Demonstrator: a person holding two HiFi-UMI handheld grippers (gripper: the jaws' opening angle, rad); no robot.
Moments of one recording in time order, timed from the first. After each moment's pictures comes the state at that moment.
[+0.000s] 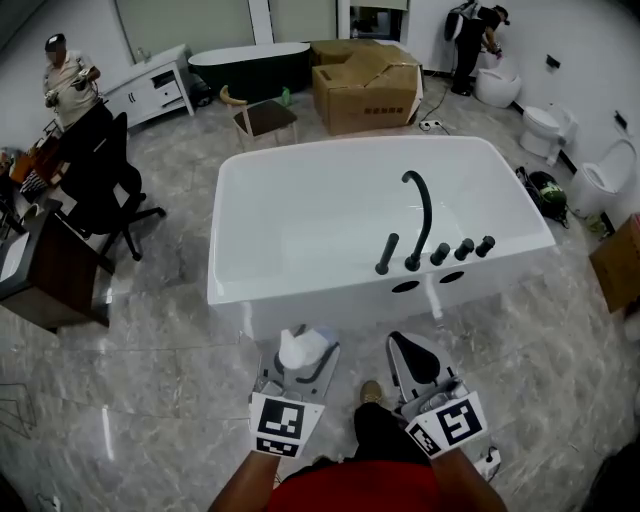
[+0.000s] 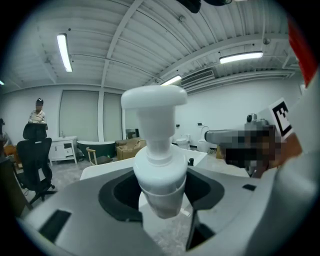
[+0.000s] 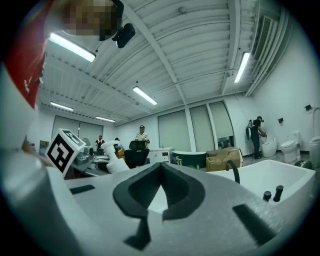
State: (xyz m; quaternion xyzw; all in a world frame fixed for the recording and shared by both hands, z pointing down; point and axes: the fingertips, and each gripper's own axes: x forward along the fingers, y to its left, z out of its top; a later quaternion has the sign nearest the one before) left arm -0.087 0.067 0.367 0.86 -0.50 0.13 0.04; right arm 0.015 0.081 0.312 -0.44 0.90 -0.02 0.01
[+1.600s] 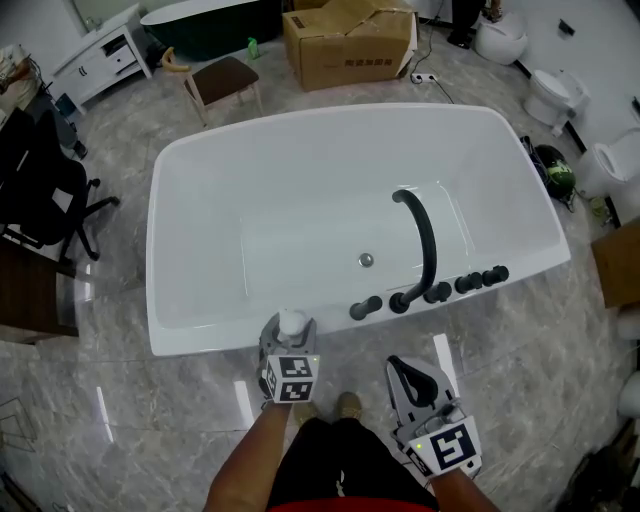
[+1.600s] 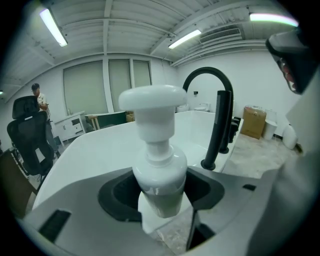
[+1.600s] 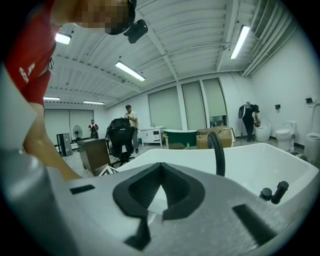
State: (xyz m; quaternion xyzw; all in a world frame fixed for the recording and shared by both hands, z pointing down) left arm -0.053 -0.239 0.658 0.78 -0.54 0.29 0.14; right arm 0.090 -0.153 0.445 -0.46 0.88 -0.10 -0.10
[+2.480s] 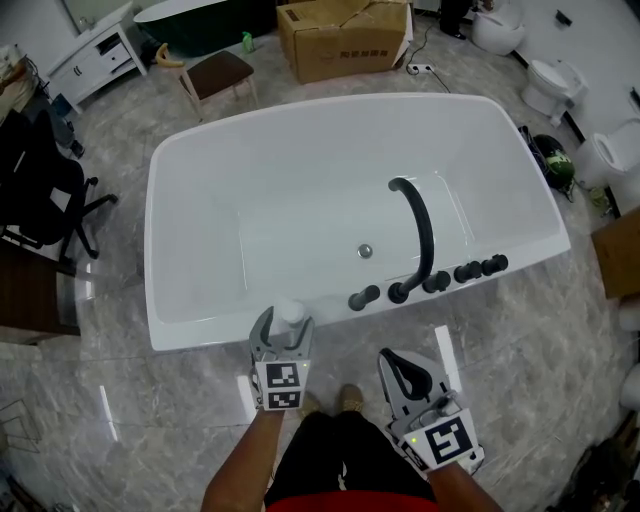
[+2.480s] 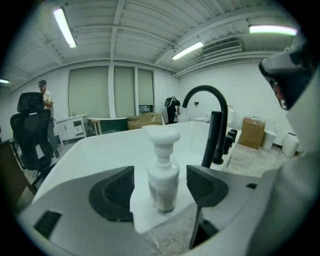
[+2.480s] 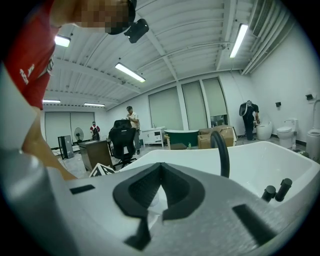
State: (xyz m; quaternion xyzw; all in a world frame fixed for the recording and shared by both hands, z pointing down) left arm -0.061 -0.223 0.629 0.79 -0.56 0.22 0.13; right arm 0.081 -0.149 0.445 -0.45 0.88 -0.11 -0.09
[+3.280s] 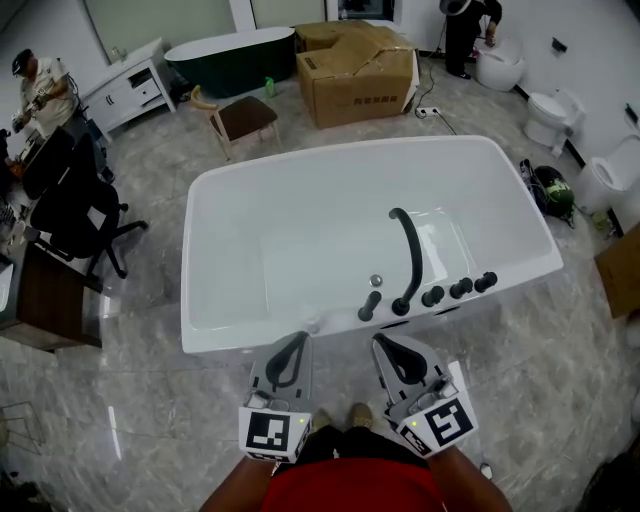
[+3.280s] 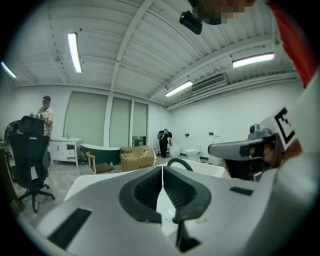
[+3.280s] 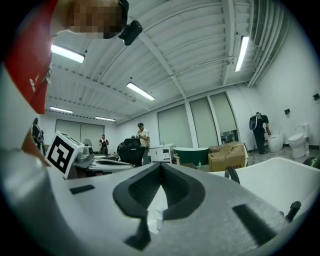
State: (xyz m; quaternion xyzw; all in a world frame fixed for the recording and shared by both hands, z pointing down) left arm -0.047 -0.135 0.355 0.84 -0.54 0.07 0.06; right arm 0.055 -0.123 0.331 -0.42 0.91 -0.05 -0.01
